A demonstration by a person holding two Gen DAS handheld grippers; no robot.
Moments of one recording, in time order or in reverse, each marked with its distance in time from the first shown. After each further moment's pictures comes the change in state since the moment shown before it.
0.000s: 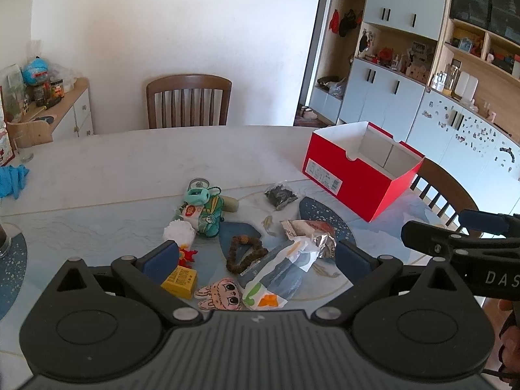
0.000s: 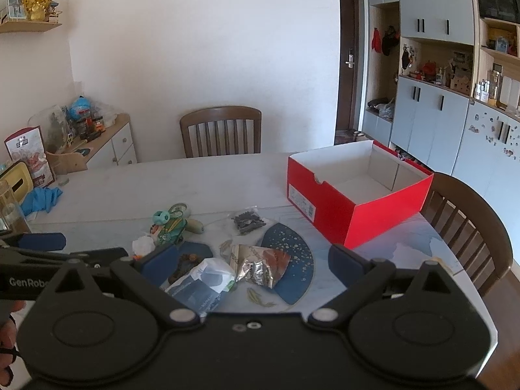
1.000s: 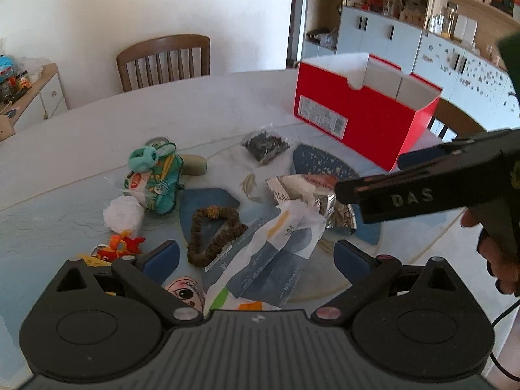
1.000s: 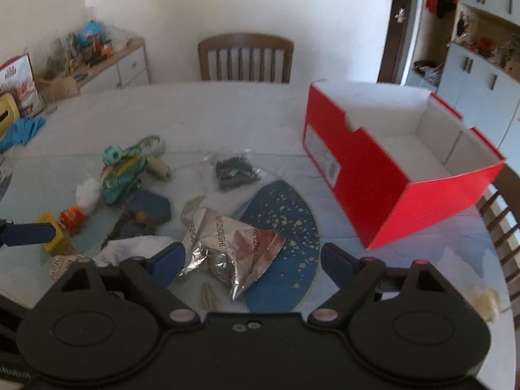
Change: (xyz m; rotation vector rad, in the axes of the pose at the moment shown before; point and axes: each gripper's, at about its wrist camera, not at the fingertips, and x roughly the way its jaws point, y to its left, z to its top) left arm 0.130 -0.036 -0.027 0.119 0.154 0.020; right arm 0.170 -0.043 -0.003 -0.139 0.278 0.116
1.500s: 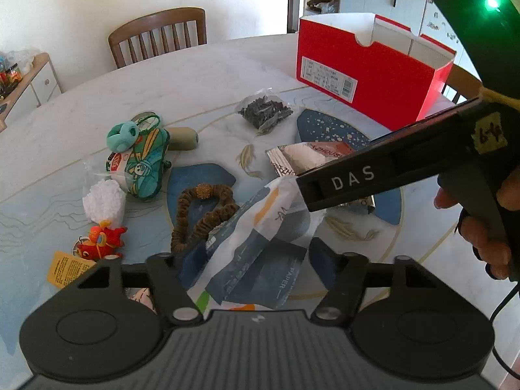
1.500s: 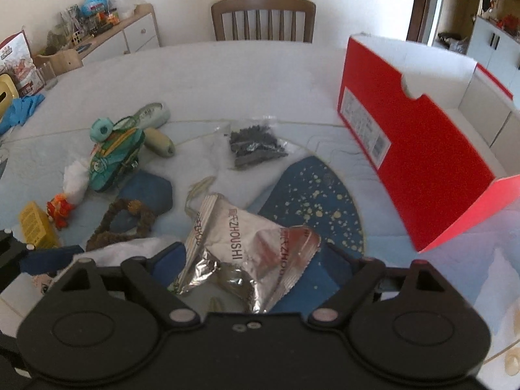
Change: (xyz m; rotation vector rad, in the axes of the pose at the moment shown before) left arm 0.040 -0.009 0.000 0.044 0.107 0.037; right arm 0.059 0.003 0.010 0.004 0.131 0.056
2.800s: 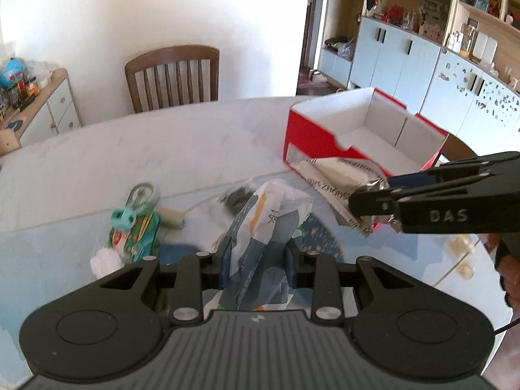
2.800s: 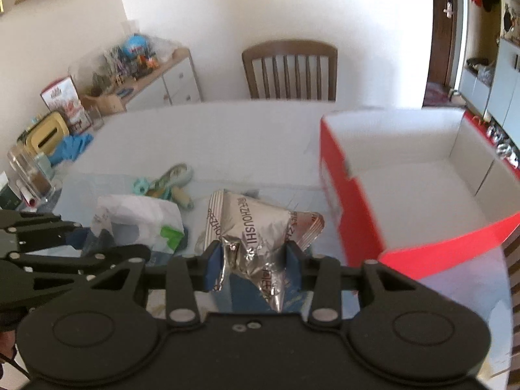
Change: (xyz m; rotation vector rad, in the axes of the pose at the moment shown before) left arm -0.064 -0.035 0.084 -0.117 -0.119 0.014; right arm -0.107 -0.073 0.029 -0.057 -0.162 0.162
